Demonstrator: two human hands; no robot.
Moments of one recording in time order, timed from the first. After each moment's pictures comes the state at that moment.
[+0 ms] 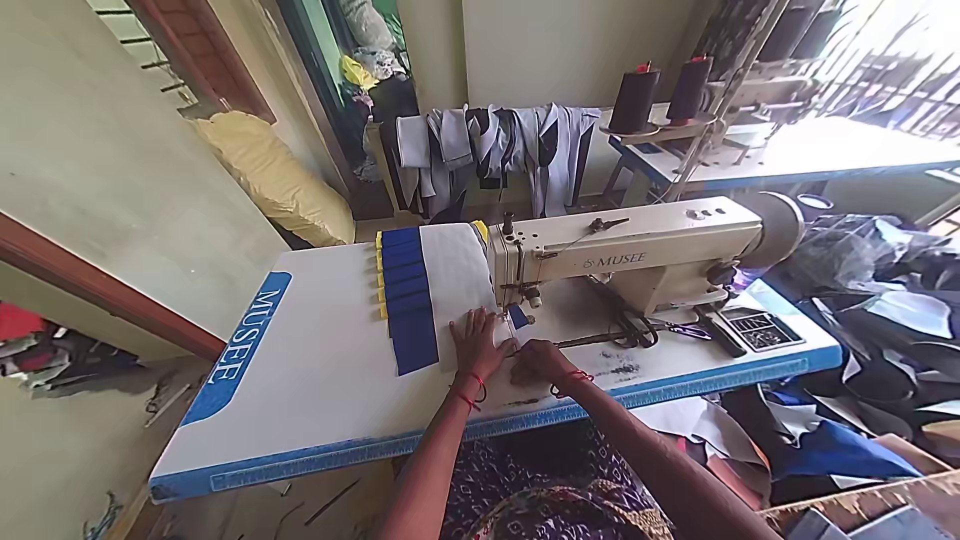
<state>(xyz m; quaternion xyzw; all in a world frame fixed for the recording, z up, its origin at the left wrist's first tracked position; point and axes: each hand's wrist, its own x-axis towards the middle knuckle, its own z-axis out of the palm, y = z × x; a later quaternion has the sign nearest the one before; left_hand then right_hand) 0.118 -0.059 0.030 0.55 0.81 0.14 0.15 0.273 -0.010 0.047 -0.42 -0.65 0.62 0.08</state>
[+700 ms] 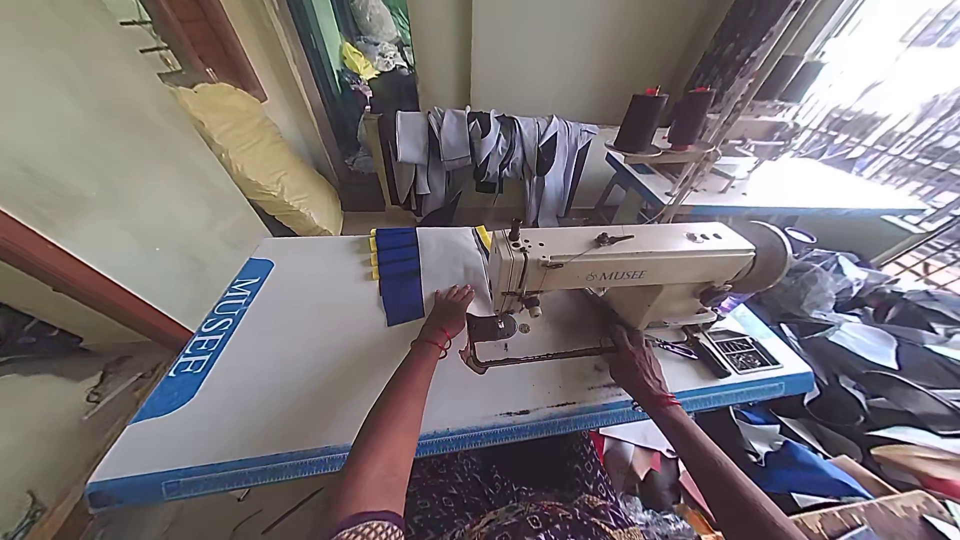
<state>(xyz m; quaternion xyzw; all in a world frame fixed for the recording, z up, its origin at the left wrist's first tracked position) 0.028 0.000 0.037 0.64 0.75 0.08 0.13 0.398 0.054 0.049 -0.57 -0.81 0.10 0.08</state>
